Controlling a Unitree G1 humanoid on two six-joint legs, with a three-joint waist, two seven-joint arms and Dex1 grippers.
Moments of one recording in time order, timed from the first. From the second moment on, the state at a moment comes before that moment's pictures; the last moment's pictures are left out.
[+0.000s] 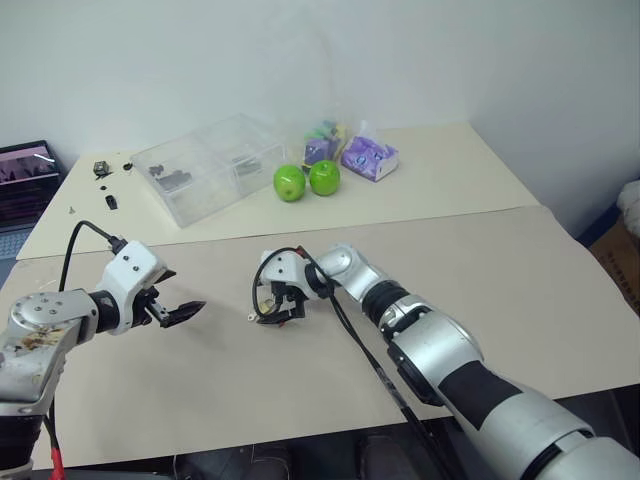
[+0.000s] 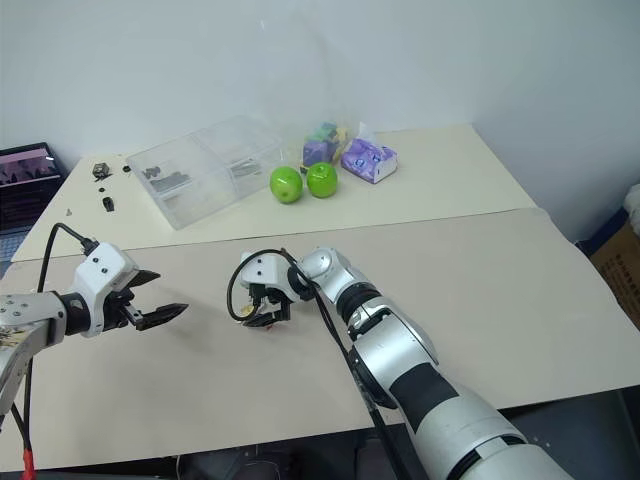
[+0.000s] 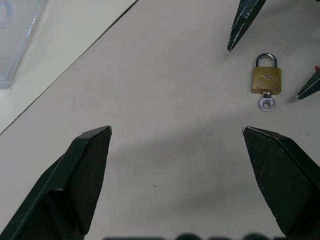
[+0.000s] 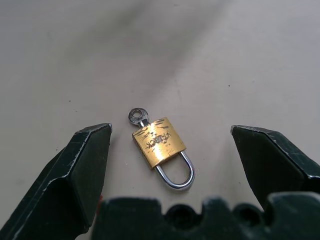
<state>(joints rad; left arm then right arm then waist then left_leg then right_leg) -0.08 0.95 0.22 -0.25 -0.34 0.65 -0.84 -1.17 0.09 0.34 1.35 -0.25 -0.31 1.01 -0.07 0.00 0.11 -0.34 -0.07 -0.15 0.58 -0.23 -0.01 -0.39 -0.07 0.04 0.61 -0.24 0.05</state>
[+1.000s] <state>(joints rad) -0.15 0.94 0.17 -0.20 -0.32 0.61 -0.84 -1.14 0.09 0.33 1.34 -0.30 -0.29 1.02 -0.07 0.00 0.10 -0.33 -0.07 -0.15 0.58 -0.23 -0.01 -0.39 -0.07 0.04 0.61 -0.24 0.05</state>
